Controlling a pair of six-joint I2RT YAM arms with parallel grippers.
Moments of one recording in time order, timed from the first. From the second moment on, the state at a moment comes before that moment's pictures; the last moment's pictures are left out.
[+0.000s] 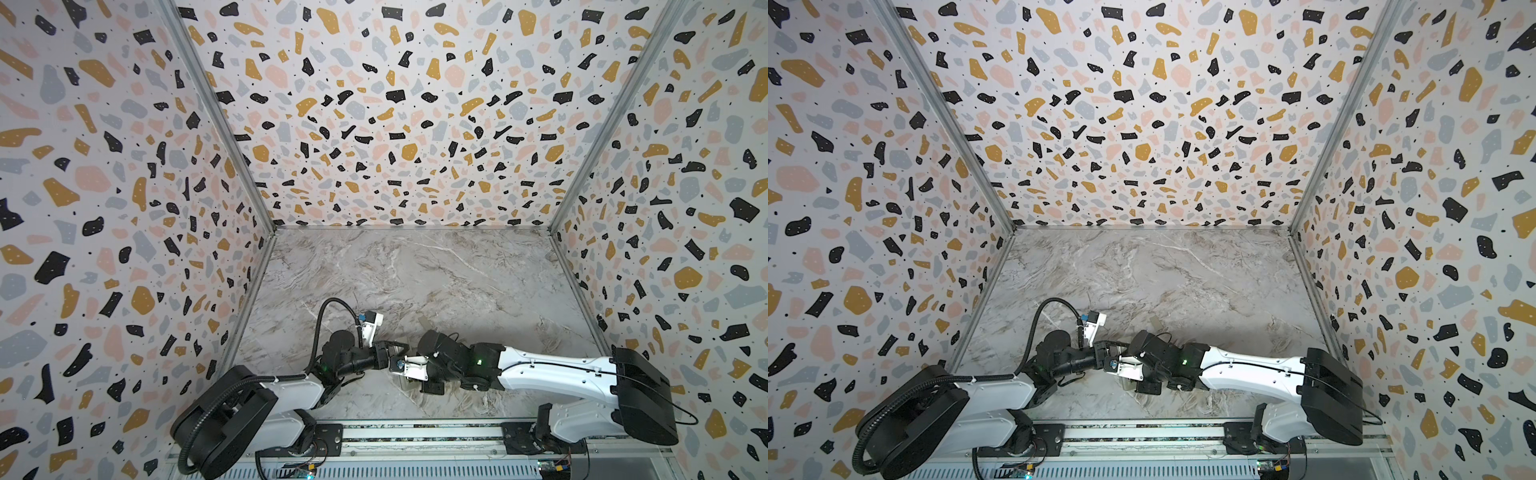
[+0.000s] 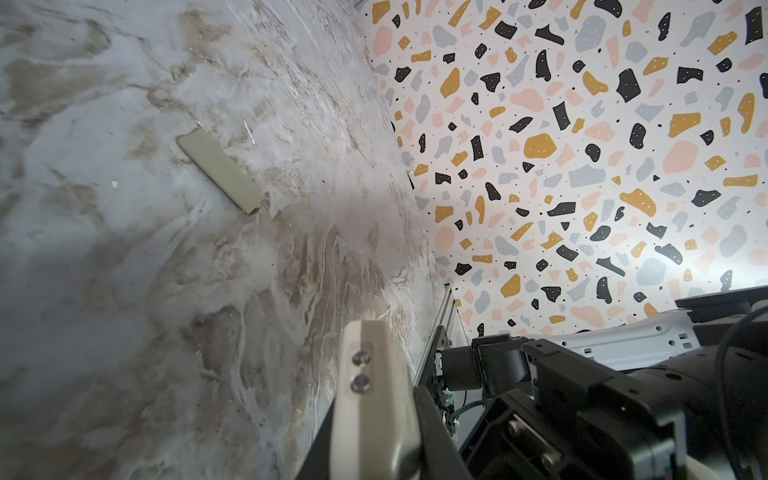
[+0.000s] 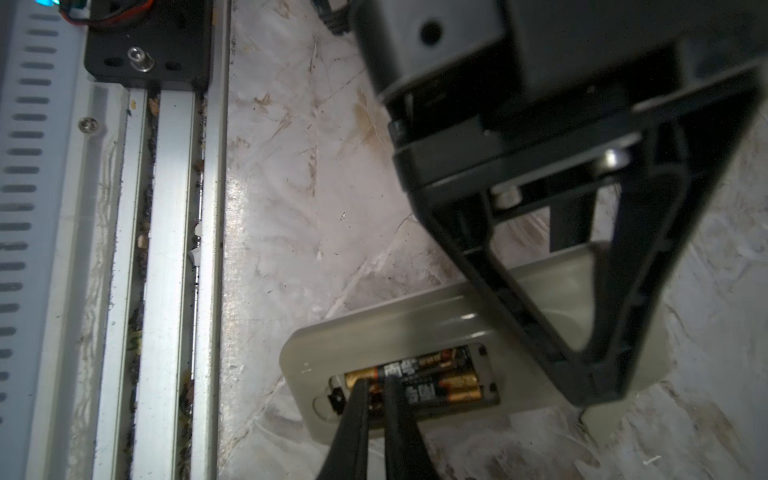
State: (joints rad) left arm -0.64 1.26 0.14 0.86 0.59 -0.98; right arm 1.20 1.37 0.84 -0.34 -0.07 -0.38
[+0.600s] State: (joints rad) left arm -0.64 1.22 0.14 0.79 0.57 -0.97; right arm 1.20 1.41 0.85 -0.29 -0.01 -0.34
